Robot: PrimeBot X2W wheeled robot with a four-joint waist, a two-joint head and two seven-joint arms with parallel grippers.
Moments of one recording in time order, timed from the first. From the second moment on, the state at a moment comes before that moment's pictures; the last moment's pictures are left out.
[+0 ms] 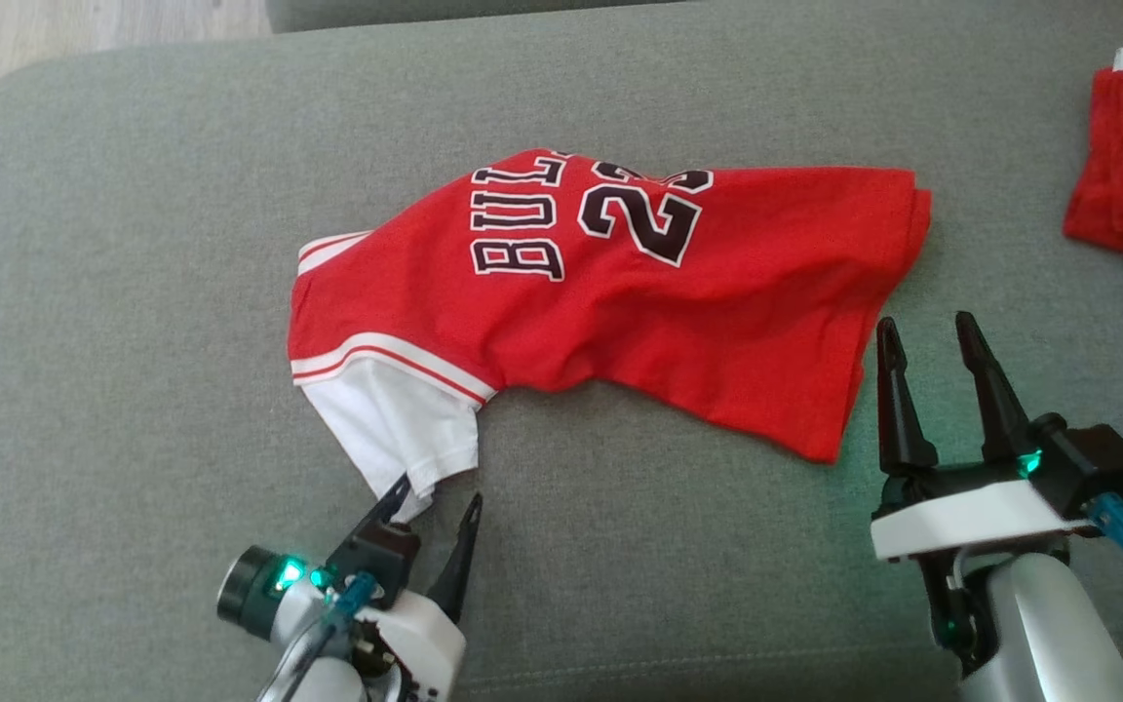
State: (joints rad) left arm -0.15 0.18 -0.59 0.44 -0.13 0.11 -0.22; right arm -0.13 -0.05 0.06 0.24 0.17 0.12 -0.25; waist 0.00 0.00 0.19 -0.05
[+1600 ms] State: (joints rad) left arm 0.03 0.09 -0.31 0.24 -0.21 0.14 -0.25; right arm -0.01 -0.05 -0.01 0.29 0.17 0.12 -0.25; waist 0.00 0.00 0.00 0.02
